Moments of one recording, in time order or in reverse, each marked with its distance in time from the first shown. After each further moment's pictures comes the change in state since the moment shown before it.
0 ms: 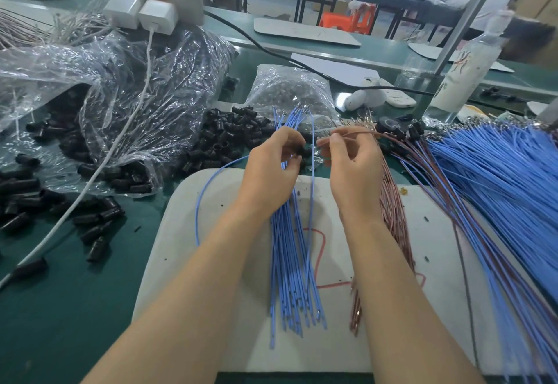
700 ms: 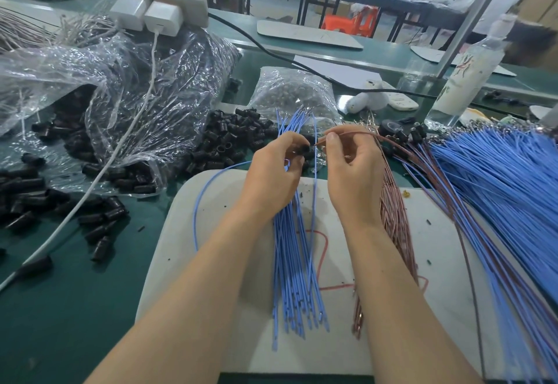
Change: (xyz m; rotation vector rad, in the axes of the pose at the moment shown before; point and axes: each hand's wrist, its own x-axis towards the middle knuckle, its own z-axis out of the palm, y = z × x) left_hand 0.001 0.002 -0.001 0.071 -0.010 -0.019; right_hand -0.001 0.000 0.000 -0.088 -0.009 -0.205
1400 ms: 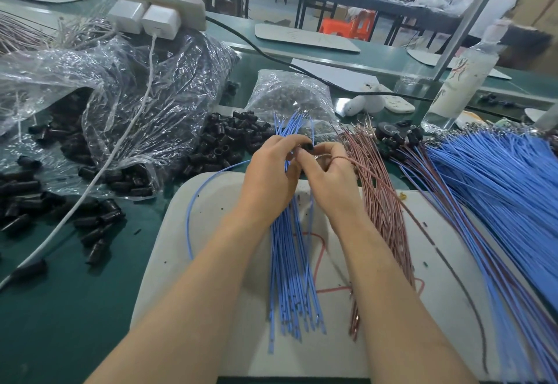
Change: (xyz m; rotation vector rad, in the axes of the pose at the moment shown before) left_hand -0.001 -0.001 0.002 0.091 0.066 0.115; right_hand -0.002 0.008 0.009 0.106 -0.297 0.364
